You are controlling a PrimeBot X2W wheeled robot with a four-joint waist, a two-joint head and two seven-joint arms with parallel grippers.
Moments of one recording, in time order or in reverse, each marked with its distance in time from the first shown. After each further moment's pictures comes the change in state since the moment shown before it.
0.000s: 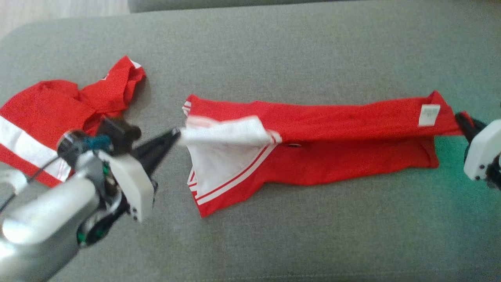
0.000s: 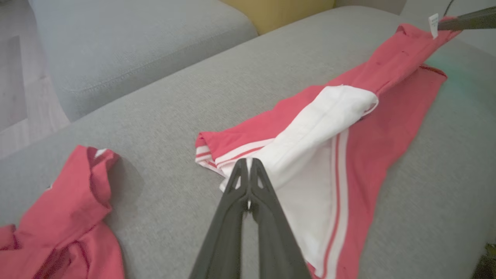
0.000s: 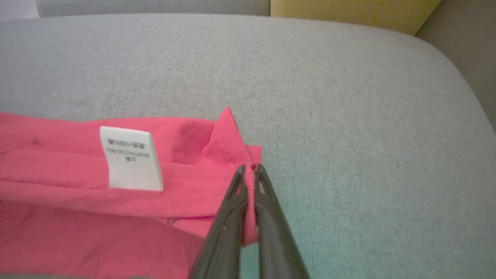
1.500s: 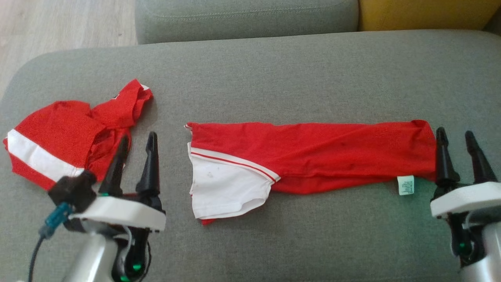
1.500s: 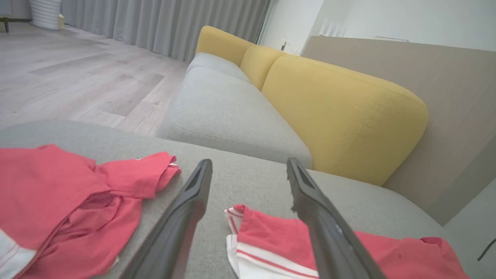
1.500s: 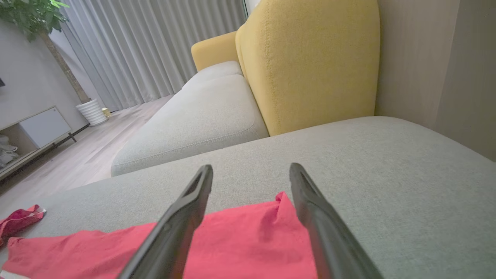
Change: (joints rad) left arm 0.647 -0.503 0.899 -0.091 0.291 0.041 -0.133; right arm 0.364 0.395 -0.407 -0.318 -0.193 0.000 -0.379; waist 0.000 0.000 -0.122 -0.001
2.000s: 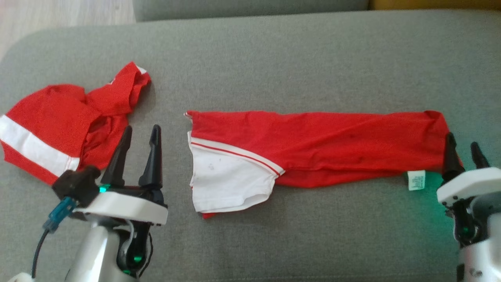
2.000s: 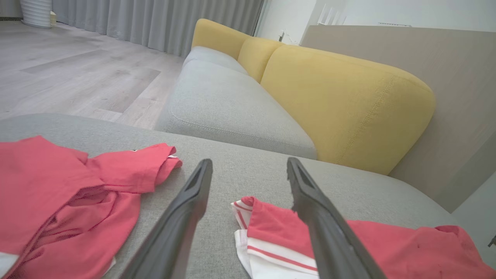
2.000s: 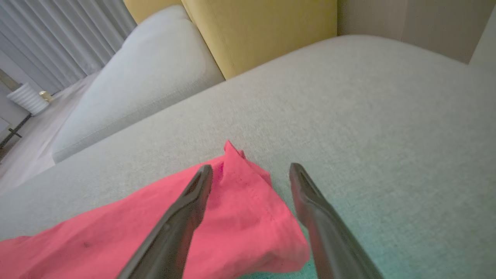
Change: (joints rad) left arm -0.028 -0.117 0.137 0.076 0.174 -0.170 0.000; right arm -0.128 0.099 -0.208 0.182 -0.071 0.000 0.170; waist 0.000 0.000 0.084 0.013
